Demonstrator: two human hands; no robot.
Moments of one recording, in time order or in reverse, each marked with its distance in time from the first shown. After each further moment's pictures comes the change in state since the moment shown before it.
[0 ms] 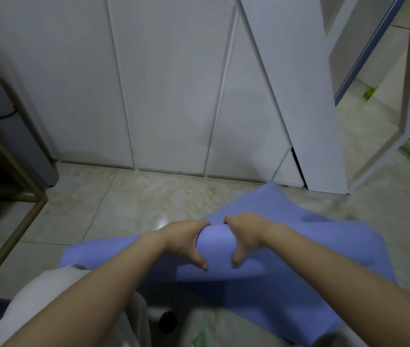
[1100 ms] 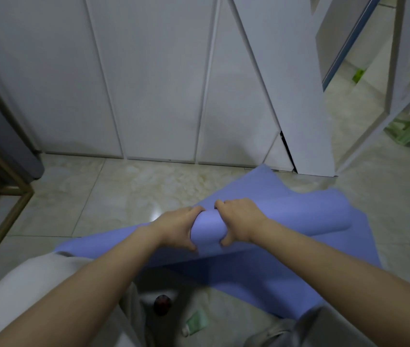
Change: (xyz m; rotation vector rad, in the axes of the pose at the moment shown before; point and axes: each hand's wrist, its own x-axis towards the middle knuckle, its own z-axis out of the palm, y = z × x) left_hand 0.002 0.014 0.019 0.132 0.099 -0.014; right_hand -0.007 0.001 0.028 -0.125 0.303 0.015
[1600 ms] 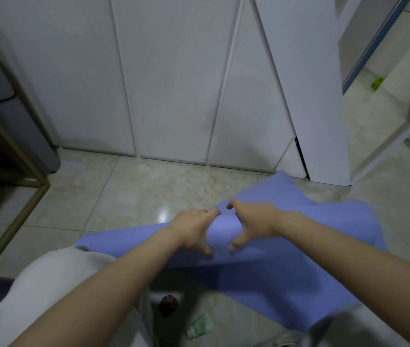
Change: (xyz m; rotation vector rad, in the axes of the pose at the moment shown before) left_hand 0.001 0.007 0.001 0.131 0.058 -0.028; right_hand 0.003 0.011 -0.021 0.230 -0.277 -0.009
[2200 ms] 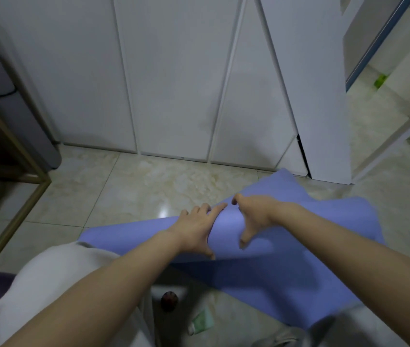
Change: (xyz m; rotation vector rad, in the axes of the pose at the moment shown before) left_hand -0.005 0.002 0.010 -0.013 -0.017 0.012; right_hand 0.009 0.000 -0.009 -0.049 -0.055 0.064
